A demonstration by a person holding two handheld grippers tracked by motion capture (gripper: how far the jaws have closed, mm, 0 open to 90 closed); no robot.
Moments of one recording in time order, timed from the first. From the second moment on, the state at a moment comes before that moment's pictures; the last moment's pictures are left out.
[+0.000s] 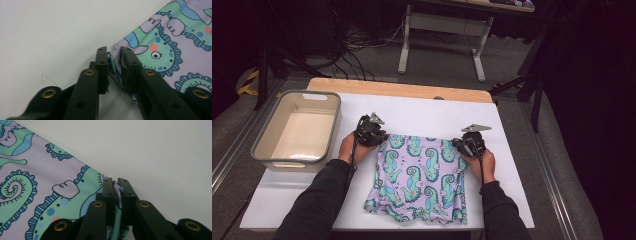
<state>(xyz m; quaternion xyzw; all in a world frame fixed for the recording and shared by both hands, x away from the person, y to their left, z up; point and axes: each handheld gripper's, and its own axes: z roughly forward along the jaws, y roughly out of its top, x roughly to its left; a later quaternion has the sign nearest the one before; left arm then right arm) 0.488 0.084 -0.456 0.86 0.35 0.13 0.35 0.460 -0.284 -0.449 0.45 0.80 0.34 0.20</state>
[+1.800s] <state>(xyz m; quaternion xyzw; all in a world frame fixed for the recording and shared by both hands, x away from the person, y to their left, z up) 0.364 0.075 -0.432 0.85 0.20 0.18 0.46 0.429 -0.271 -0.432 0.39 0.80 0.38 0.27</state>
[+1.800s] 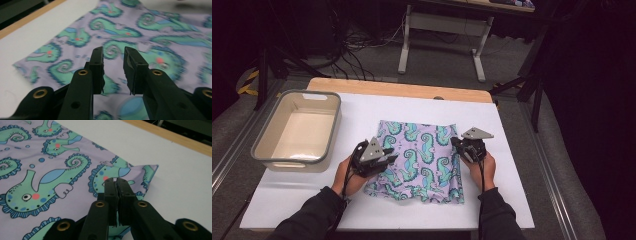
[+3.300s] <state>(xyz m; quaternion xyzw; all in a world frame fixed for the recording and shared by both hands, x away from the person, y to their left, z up) 0.309 0.056 -0.456 0.91 0.07 0.14 0.39 0.323 -0.238 -0.442 0.27 0.87 0.37 0.20</state>
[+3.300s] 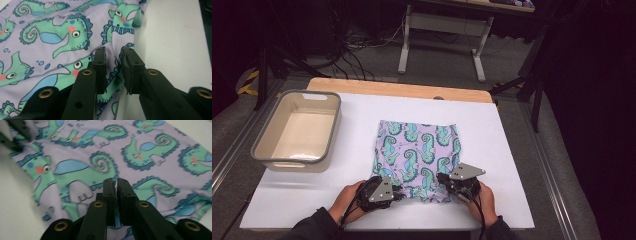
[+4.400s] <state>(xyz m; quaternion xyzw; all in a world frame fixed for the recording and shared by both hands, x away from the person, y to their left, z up) 0.317 0.088 -0.440 0.89 0.09 0.13 0.42 0.304 -0.251 -0.446 0.26 0.86 0.41 0.18</state>
